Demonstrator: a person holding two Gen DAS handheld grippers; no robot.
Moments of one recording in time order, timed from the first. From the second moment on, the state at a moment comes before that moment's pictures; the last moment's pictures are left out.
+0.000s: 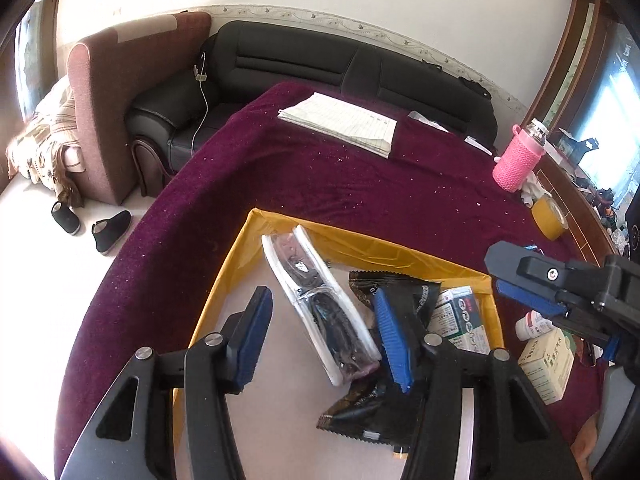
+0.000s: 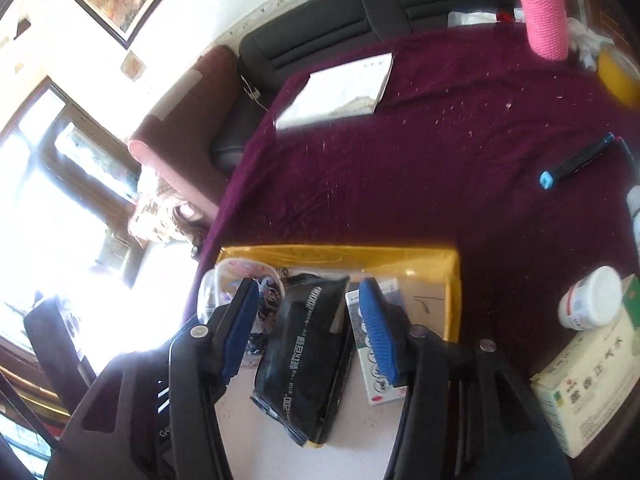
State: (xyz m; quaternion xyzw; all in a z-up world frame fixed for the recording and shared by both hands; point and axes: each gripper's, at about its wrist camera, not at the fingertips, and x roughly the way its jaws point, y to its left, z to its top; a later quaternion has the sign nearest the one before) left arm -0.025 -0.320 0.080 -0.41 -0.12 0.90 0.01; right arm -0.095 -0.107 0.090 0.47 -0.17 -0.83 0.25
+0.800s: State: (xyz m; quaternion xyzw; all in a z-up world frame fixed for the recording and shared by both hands) left arm 0.102 -0.119 0.134 -0.33 0.04 0.94 0.01; right arm 0.096 0.145 0.116 0.25 -0.07 -0.96 -0.01
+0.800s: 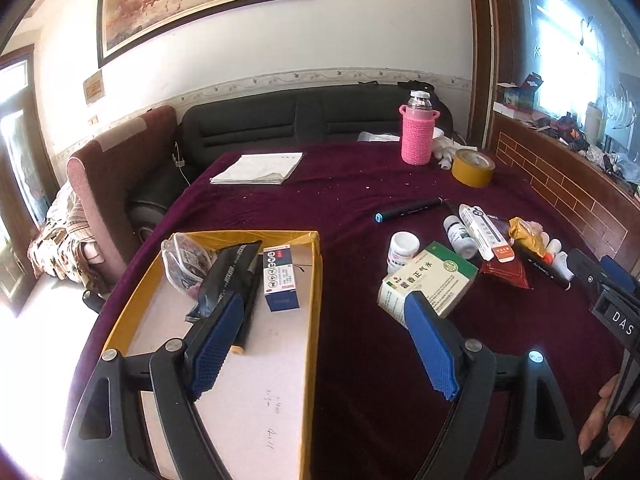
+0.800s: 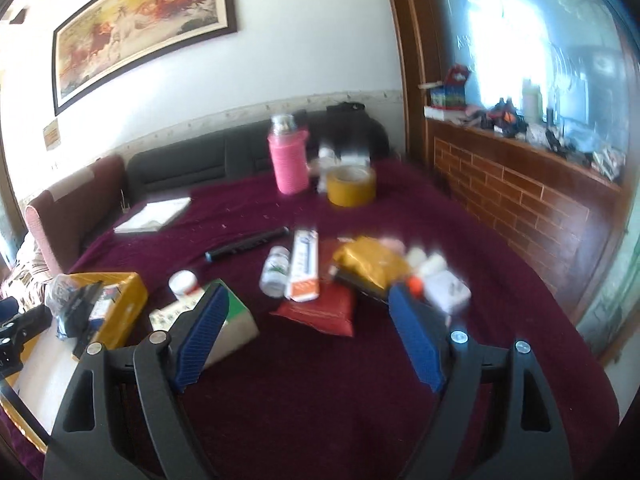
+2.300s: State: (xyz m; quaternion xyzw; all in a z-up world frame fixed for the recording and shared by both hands) left arm -0.007 -0.008 0.059 -0.43 0.19 0.88 0.11; right arm 0.002 0.294 0.077 0.29 -0.27 -0.92 -0.05
